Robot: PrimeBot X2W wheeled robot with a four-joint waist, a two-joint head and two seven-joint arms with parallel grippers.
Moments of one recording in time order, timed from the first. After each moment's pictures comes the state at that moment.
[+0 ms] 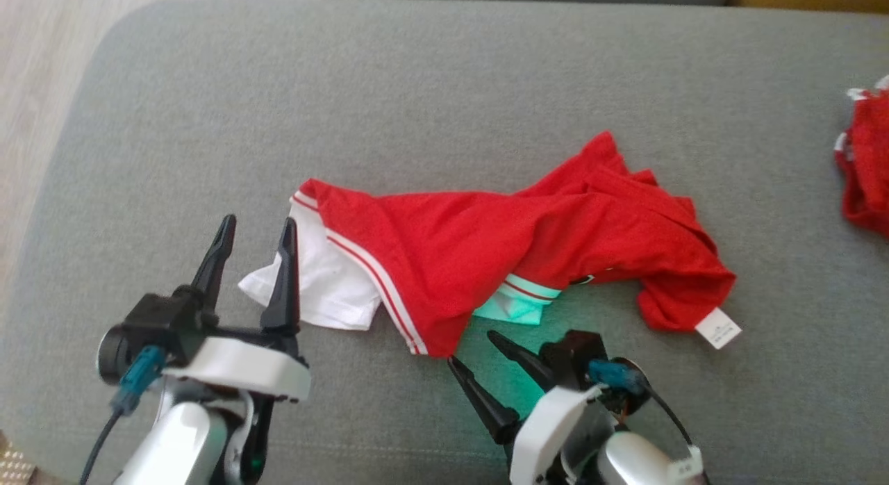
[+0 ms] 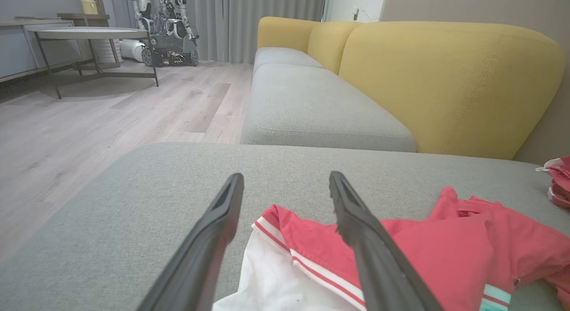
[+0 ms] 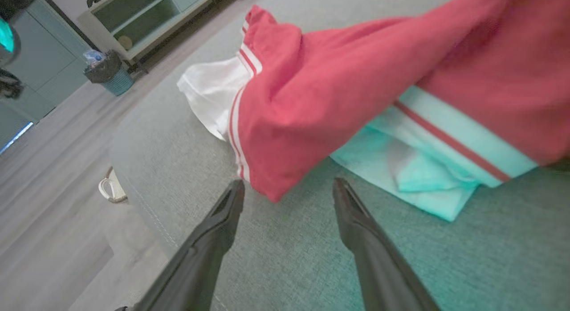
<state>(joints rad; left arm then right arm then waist) -0.12 0.32 -0.44 -0.03 -0.44 0.26 -0.23 -0.14 -0.06 0.63 0.33 0.34 0.13 0.07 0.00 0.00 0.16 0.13</state>
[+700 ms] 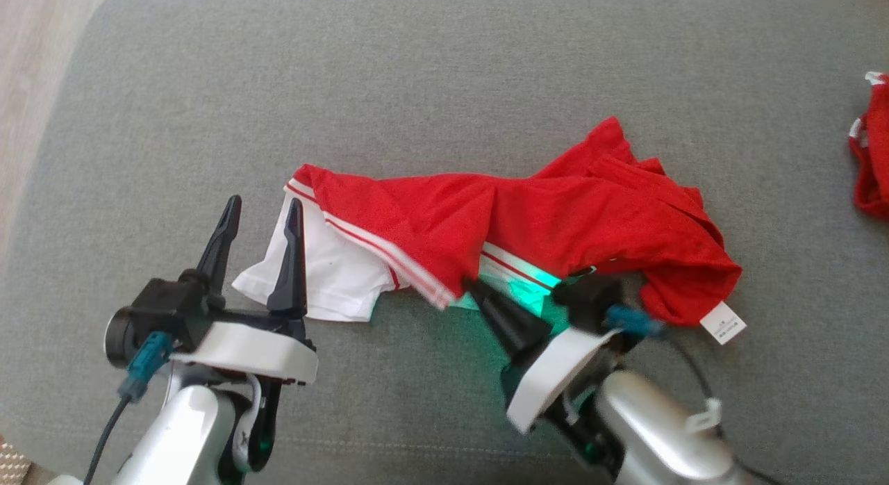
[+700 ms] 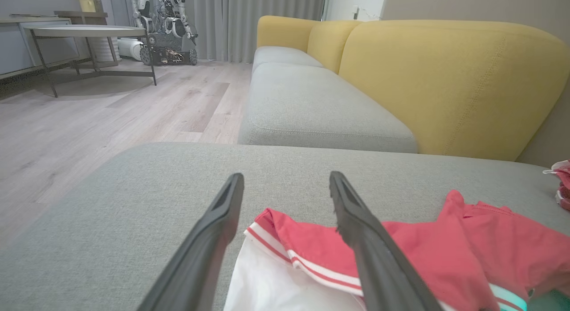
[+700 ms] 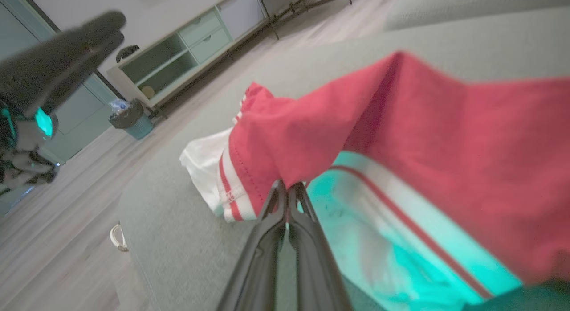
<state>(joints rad) -0.17 0.29 -0.44 0.00 -0.42 0.25 -0.25 -0.35 -0.08 0.74 0.45 0.53 0.13 -0.09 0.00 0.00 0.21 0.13</state>
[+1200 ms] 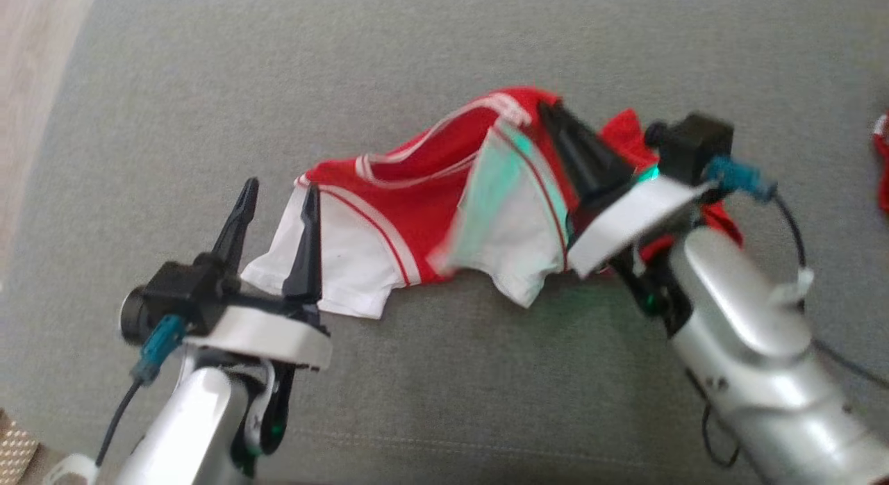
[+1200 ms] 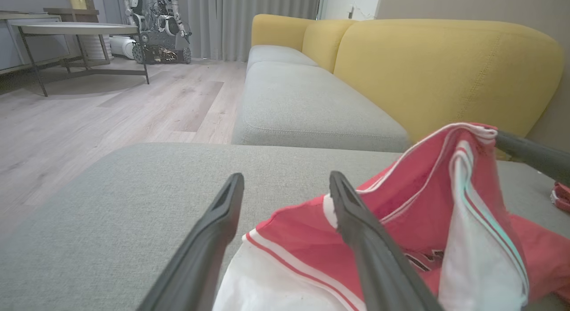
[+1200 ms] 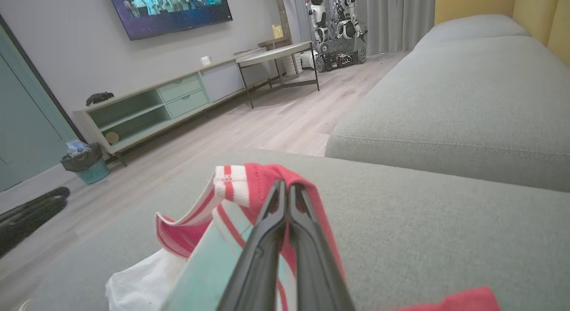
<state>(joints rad) -0.20 0.26 -0.45 0.02 -0.41 0.22 -0.25 -0.57 -0.17 0.54 0.37 0.50 0.13 -0.05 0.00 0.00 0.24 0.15</state>
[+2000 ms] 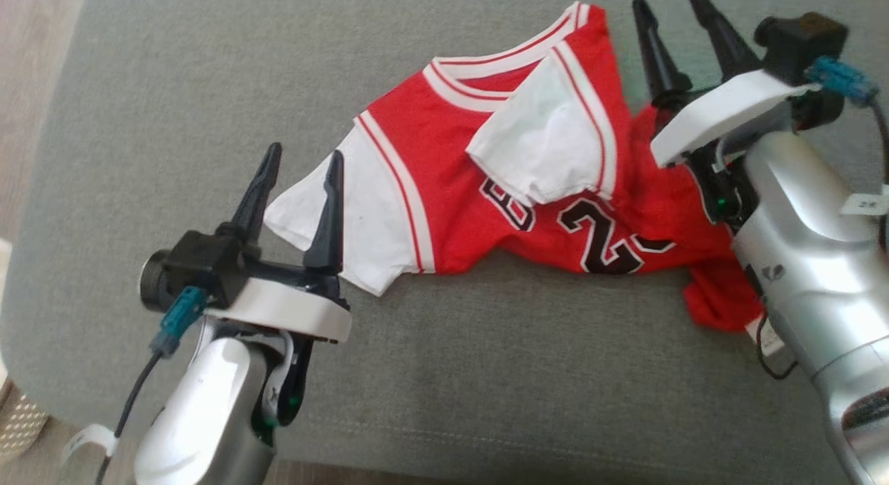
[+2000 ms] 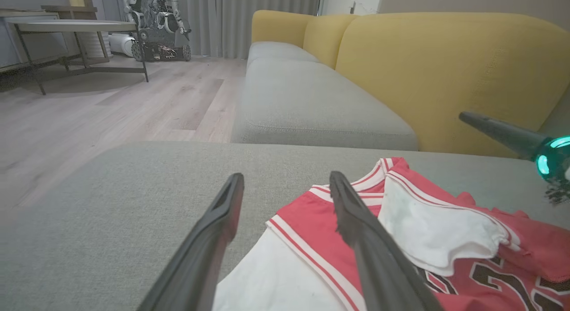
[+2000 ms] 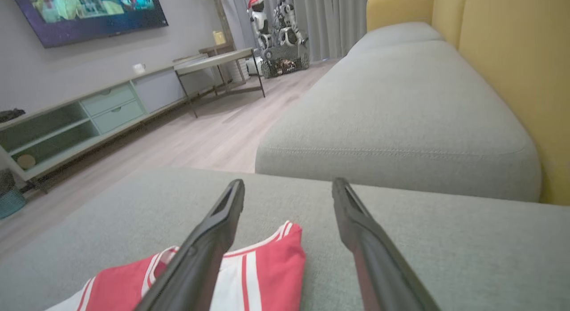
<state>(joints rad) -0.29 0.18 -0.44 0.08 -0.35 0.16 -0.25 -0.91 -0.23 0.57 0.86 0.61 0.13 -0.25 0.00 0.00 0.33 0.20</state>
